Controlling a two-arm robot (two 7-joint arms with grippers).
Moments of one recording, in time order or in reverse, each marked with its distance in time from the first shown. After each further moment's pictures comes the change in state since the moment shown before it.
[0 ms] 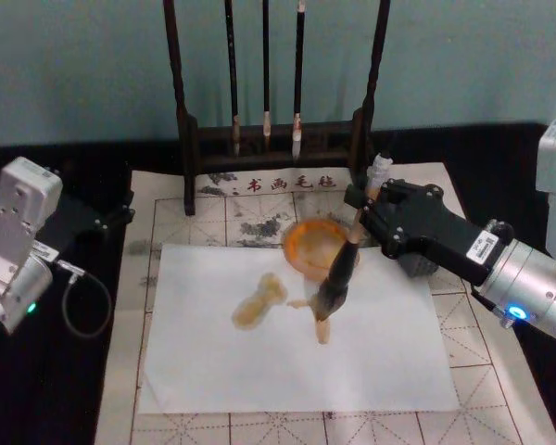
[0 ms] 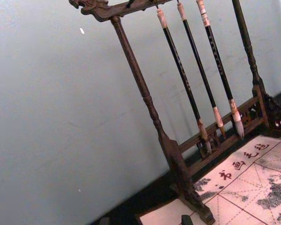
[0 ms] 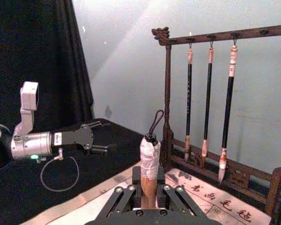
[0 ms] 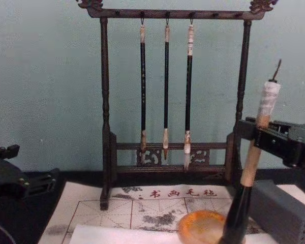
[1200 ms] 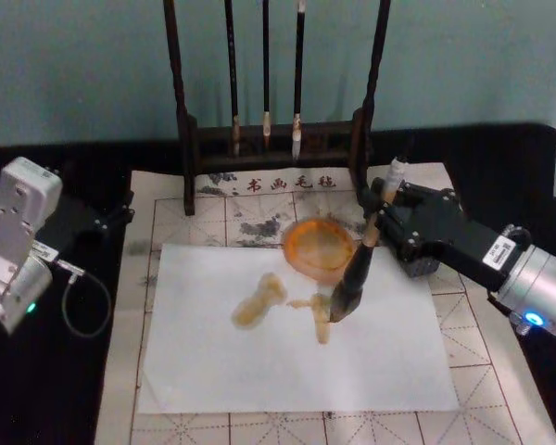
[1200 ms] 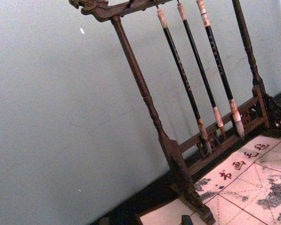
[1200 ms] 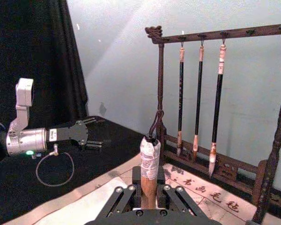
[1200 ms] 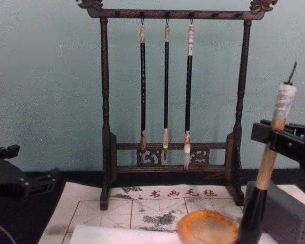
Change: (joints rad) left arm 0.000 0.000 0.000 0.000 0.000 0.000 0.000; right arm -0.043 0.021 0.036 -0.026 -0.003 -0.002 -0.009
